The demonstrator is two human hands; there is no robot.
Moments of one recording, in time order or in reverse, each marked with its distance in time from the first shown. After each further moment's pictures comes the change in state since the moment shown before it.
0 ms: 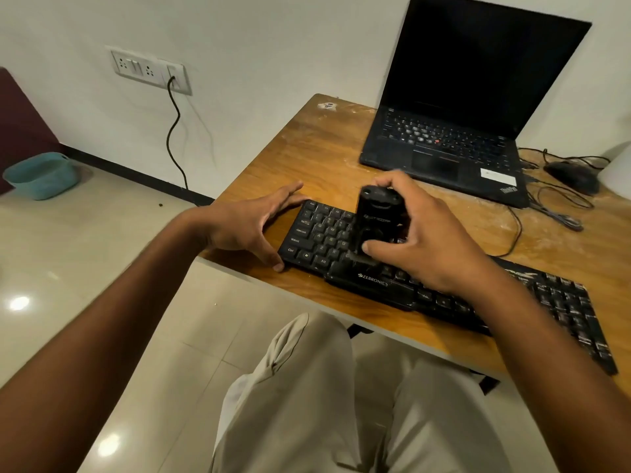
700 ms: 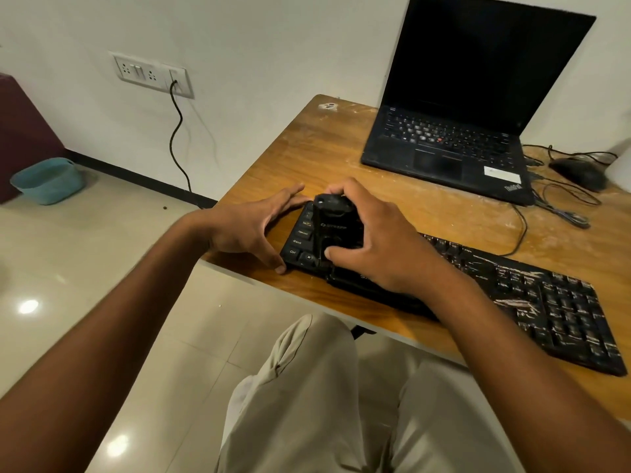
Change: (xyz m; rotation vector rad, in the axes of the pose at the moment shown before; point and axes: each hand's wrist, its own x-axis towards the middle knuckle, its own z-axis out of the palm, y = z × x) left_hand -0.002 0.002 0.001 0.001 0.001 -0.007; right_hand 0.019 -0.009 0.035 0.029 -0.084 -0.104
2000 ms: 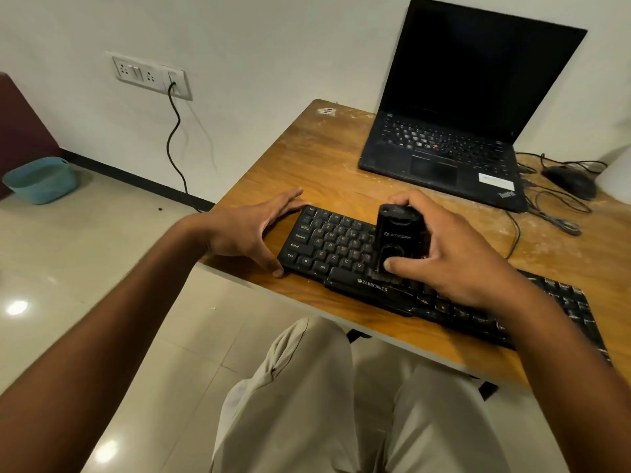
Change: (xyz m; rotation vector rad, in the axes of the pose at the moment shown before) left_hand 0.003 -0.003 0.000 0.026 0.009 0.005; right_hand -0.041 0.020 -0.050 -0.020 0.034 0.161
